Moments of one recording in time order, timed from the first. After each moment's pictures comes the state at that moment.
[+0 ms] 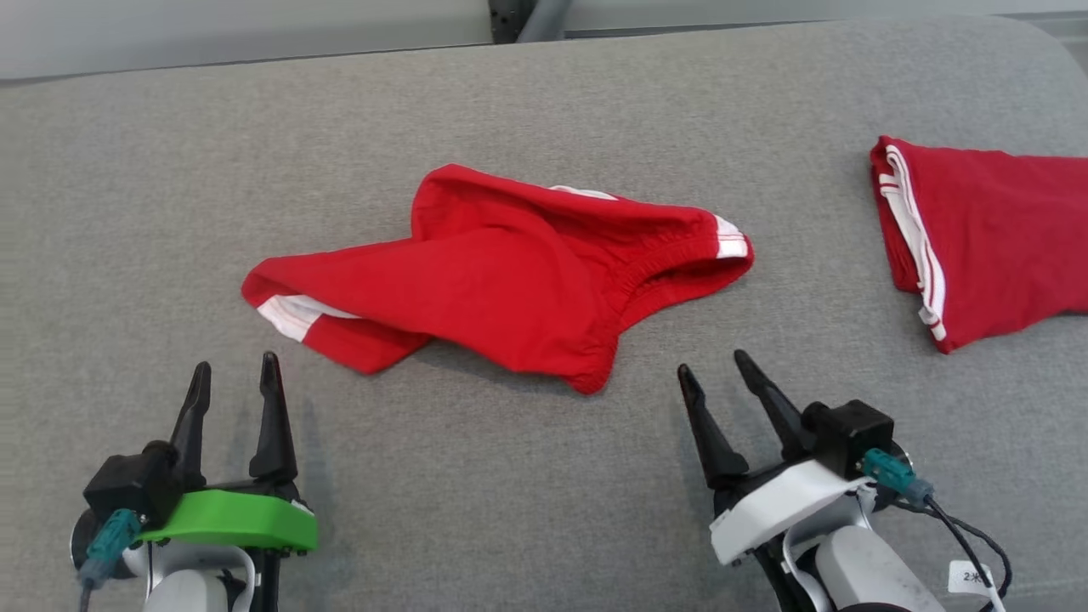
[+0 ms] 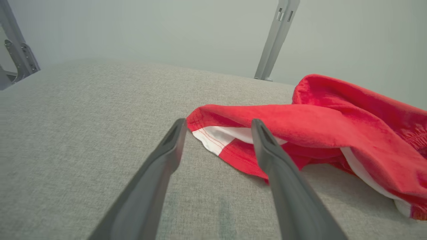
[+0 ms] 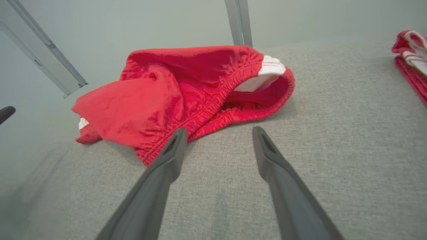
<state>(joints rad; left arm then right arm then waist) -0.14 0.05 0.07 0.28 -0.26 -0.13 -0.26 -0.18 -0.05 0.28 0.31 0.30 0.13 -0.26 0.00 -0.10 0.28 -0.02</state>
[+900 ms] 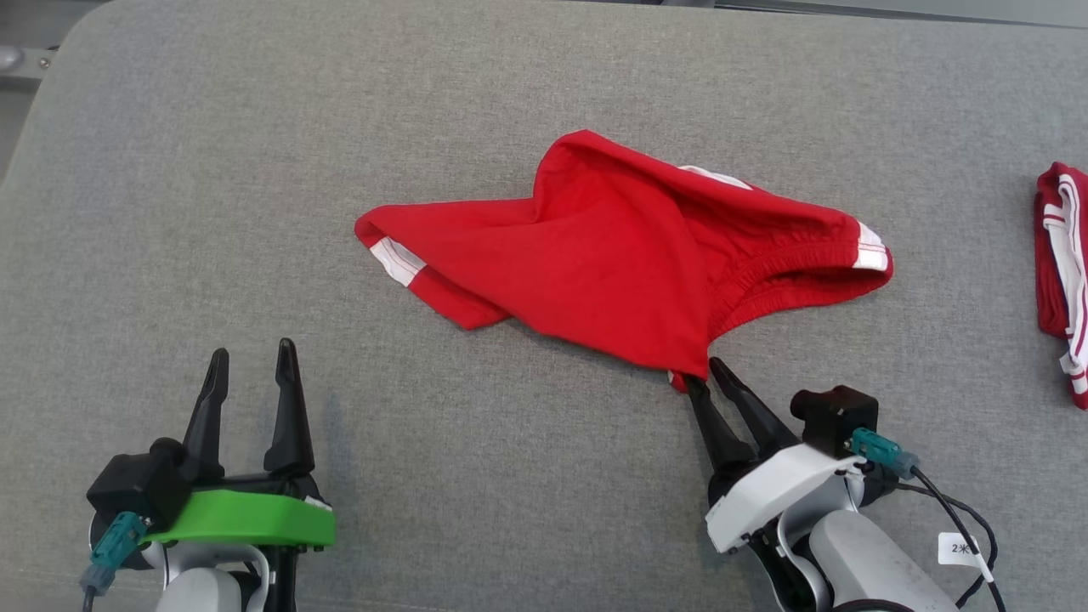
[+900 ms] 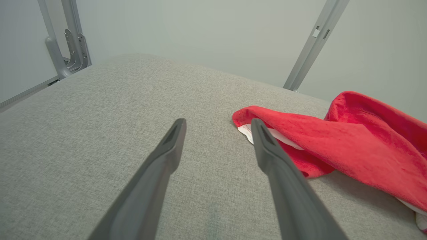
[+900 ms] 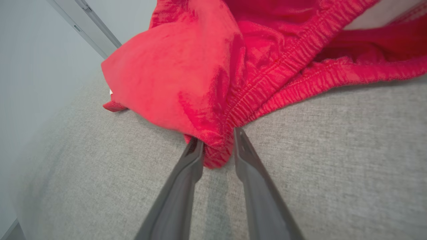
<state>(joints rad) -0.11 0.05 0.00 0.19 -0.35 -0.13 -0.26 -0.27 -0.09 0.36 0.45 0.44 0.13 -0.26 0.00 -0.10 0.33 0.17</state>
